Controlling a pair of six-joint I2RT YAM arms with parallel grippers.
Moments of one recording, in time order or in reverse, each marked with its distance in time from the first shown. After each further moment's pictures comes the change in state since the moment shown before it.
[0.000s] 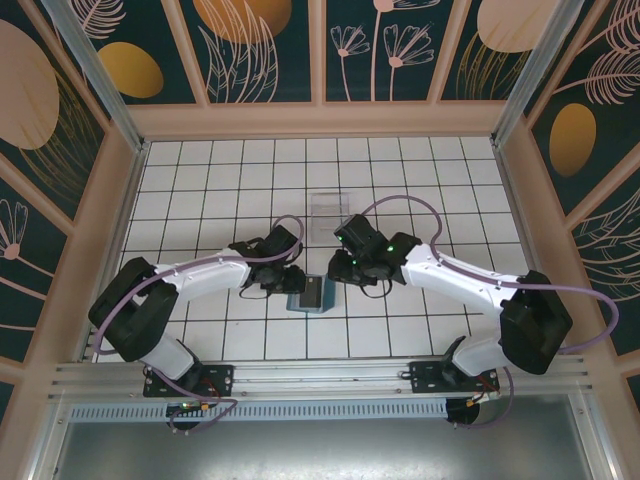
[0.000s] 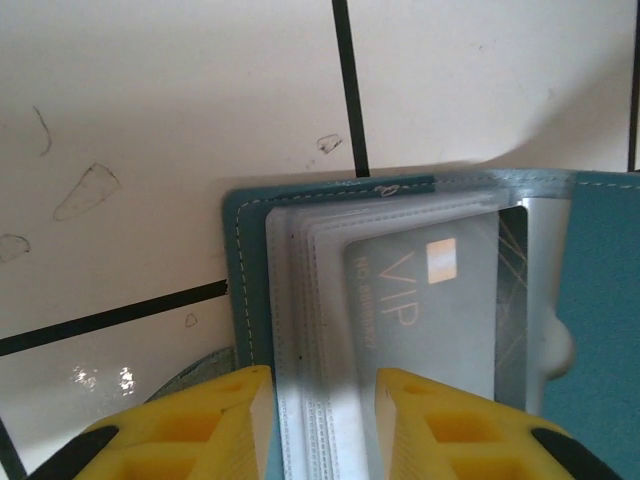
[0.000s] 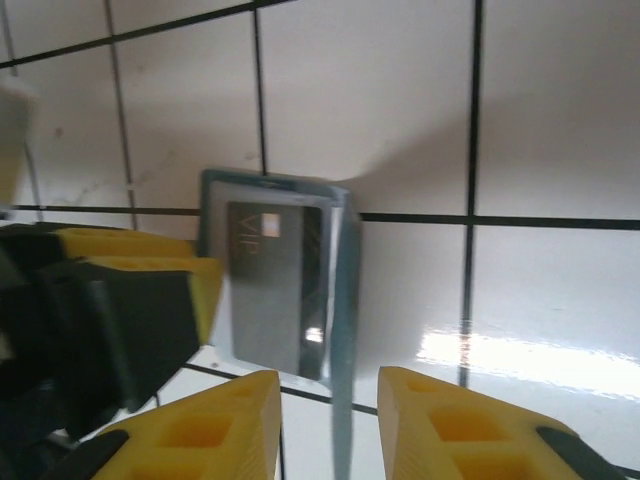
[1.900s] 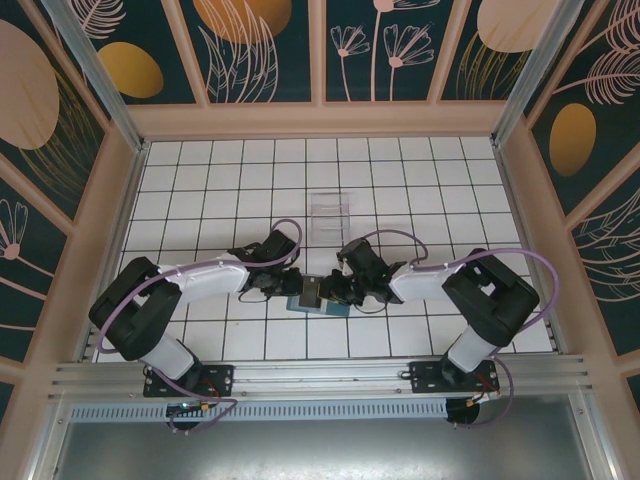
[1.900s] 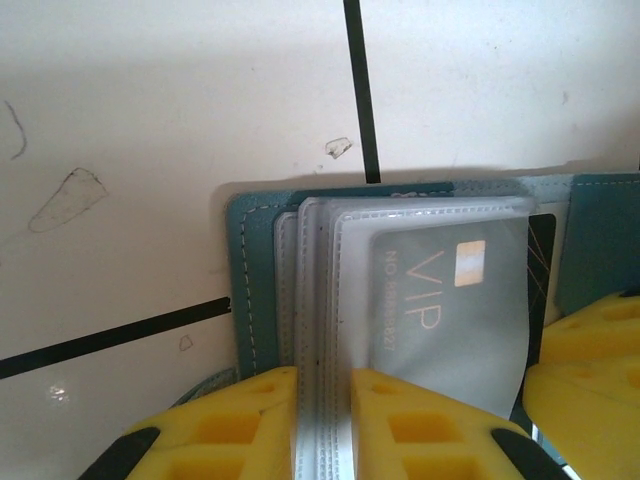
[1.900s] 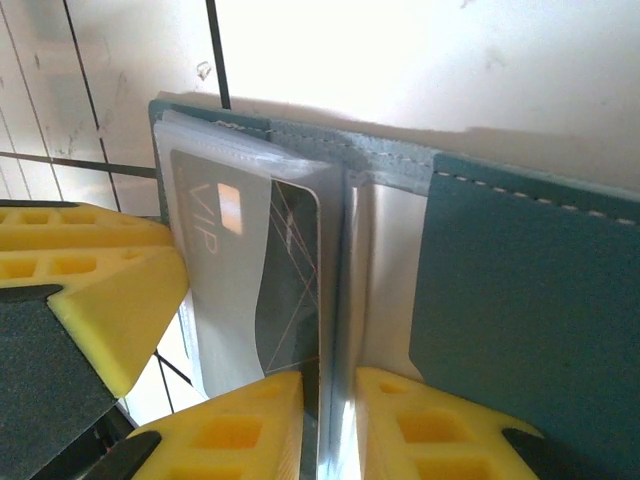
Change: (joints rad) left arm 0.005 0.007 -0.063 0.106 0.018 -0.013; right arm -0.053 0.215 -0.361 0.726 -0.323 0.110
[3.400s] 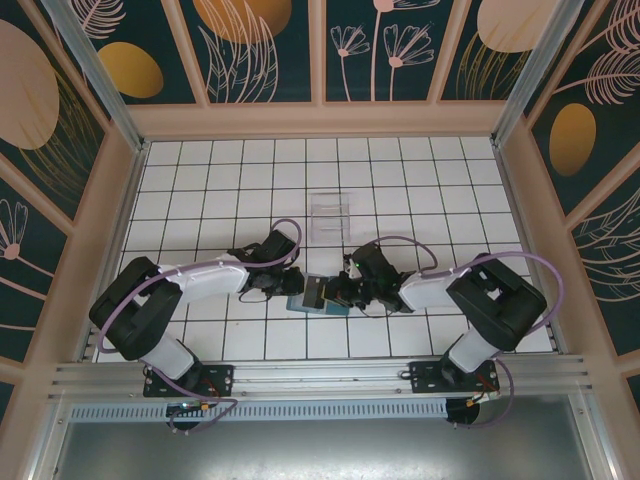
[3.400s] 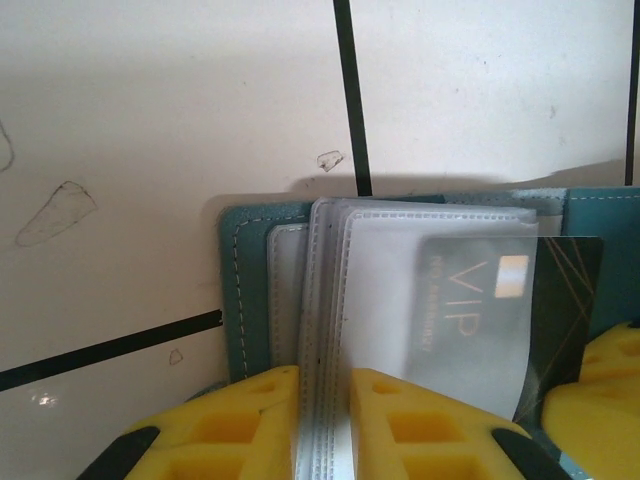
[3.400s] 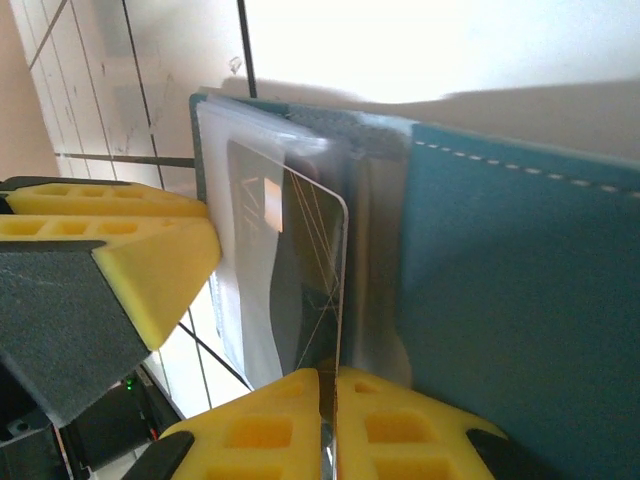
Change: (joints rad) left arm 0.003 -0.001 -0.012 0.029 0.005 -0.011; right arm -0.032 -0.053 -0.128 0.183 -0.049 0.051
